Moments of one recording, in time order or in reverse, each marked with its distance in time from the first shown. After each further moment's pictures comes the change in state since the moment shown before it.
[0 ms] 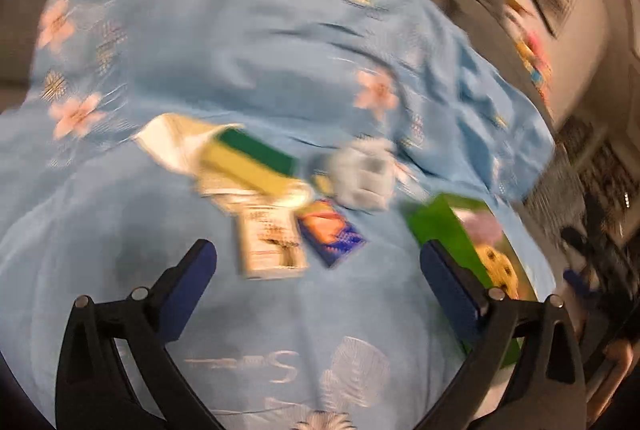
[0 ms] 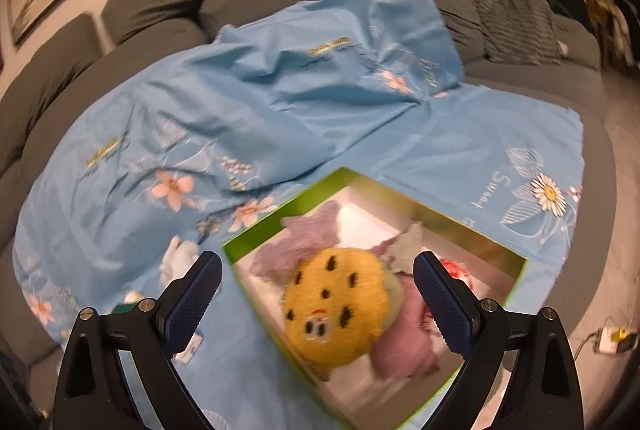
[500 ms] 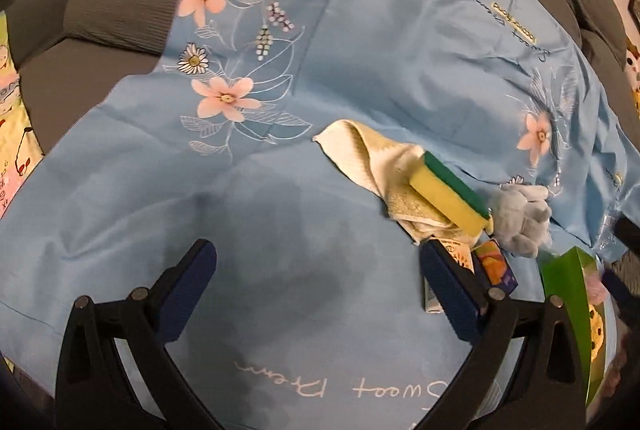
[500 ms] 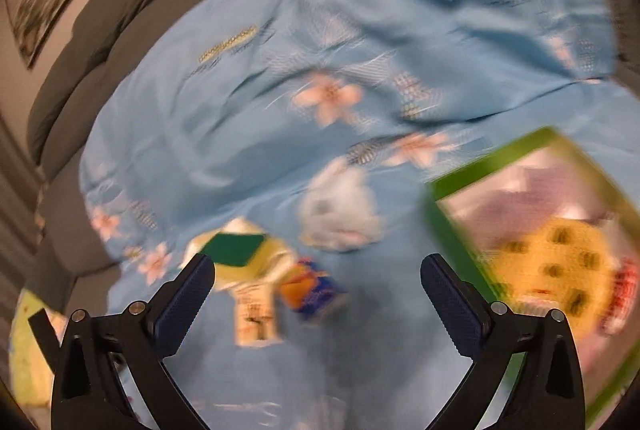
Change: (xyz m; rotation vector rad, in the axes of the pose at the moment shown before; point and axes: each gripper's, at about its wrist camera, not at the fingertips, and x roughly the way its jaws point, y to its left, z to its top) left arm -0.011 0.082 0.017 -0.142 -0.016 0.387; right arm 0.056 0.143 -0.036 -0.212 0.235 0.346
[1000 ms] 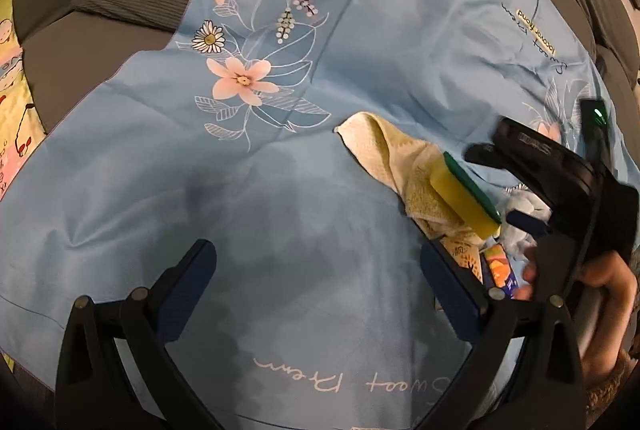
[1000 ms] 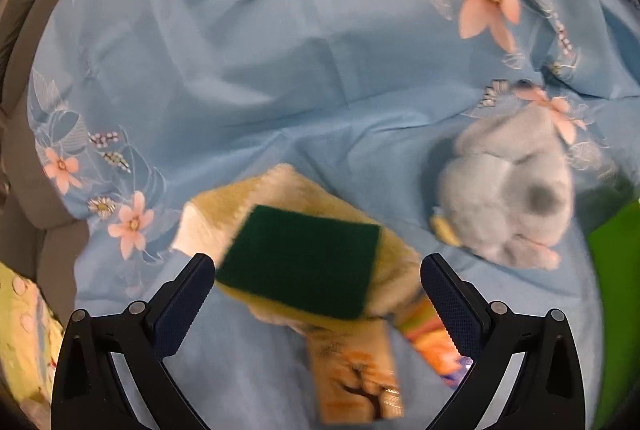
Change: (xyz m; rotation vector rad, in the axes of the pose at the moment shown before) left arm 0.005 0.021 0.006 -0.056 0.064 -0.004; right arm 0.170 0.117 0.004 -0.099 0.325 -0.069
